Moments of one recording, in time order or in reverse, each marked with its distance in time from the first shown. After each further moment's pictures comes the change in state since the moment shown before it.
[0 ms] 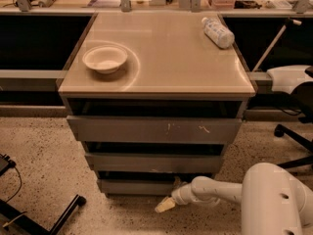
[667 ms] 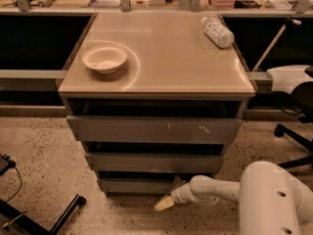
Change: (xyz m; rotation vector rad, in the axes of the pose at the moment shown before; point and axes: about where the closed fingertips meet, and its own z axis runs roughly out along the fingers) arm -0.008 -0.001 0.004 0.007 -0.001 0.006
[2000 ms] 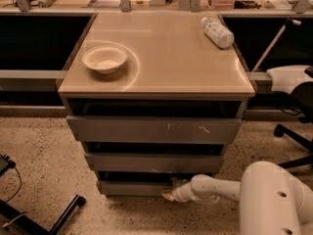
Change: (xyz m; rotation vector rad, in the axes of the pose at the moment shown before) arm 0.000 0.000 0.000 0.000 0.000 0.000
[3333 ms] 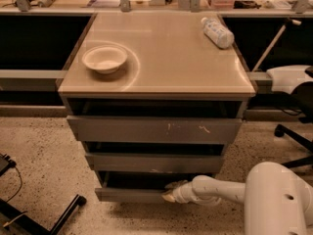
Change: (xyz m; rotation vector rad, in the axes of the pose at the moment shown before) arm -0.008 -0.004 -0.012 0.020 -0.017 -0.016
